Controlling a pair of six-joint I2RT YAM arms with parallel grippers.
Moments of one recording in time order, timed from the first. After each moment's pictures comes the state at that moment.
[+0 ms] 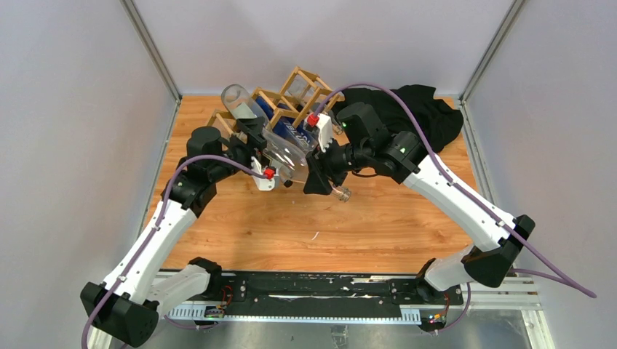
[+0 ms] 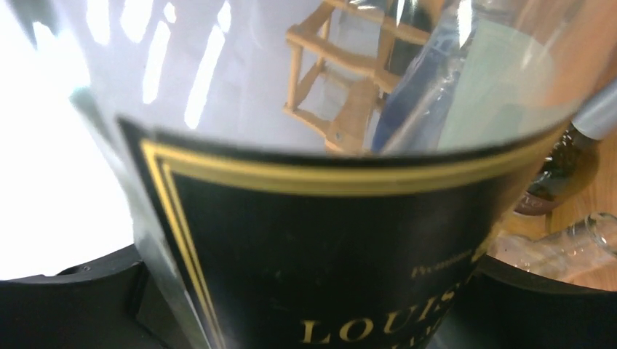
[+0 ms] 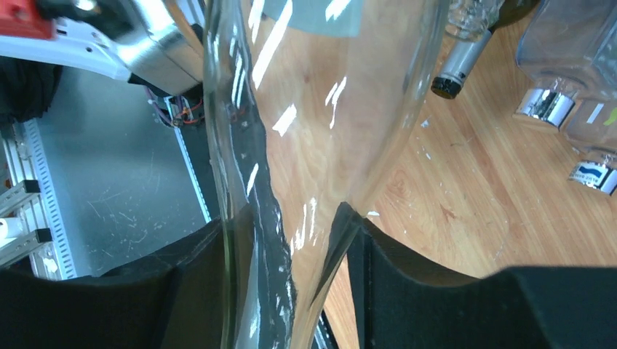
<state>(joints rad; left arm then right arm) -0.36 0.98 1.00 -0.36 0.40 1.62 0.84 1.42 1.62 -0.86 -0.48 0.06</state>
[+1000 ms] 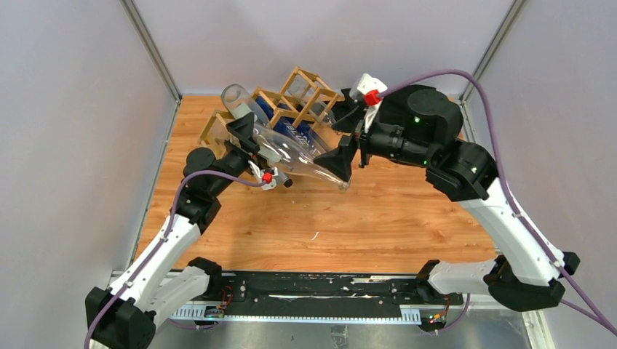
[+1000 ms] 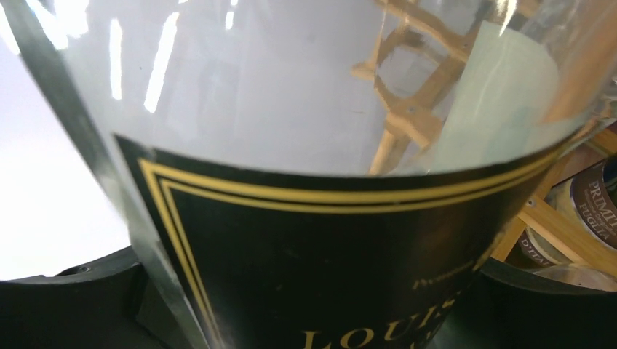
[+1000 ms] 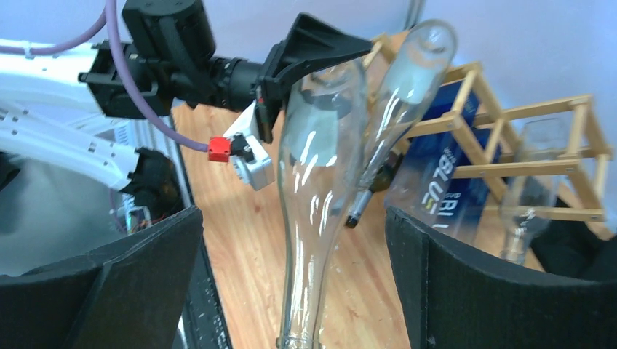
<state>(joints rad) -0.36 0.89 0.70 0.20 0.31 1.55 0.84 1.23 1.74 -0.69 -0.37 -0.04</state>
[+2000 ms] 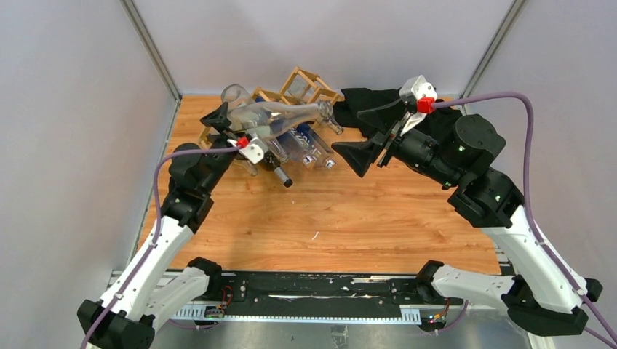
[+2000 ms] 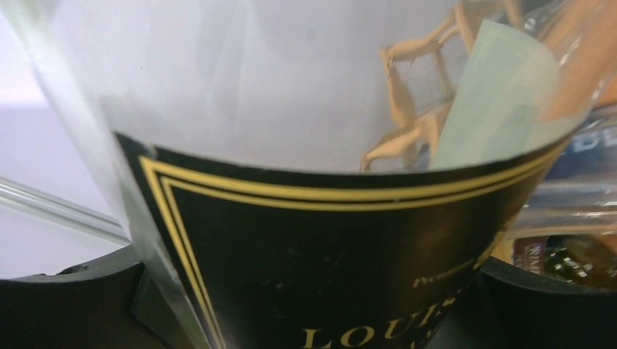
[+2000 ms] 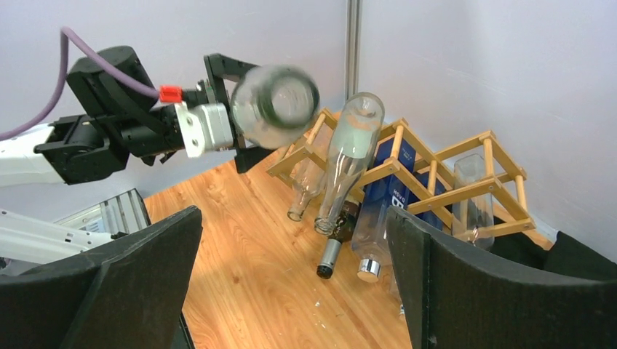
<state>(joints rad) -0.36 0.84 0.81 0.16 0.08 1.00 0.82 1.00 1.54 -0.41 -0.17 0.05</state>
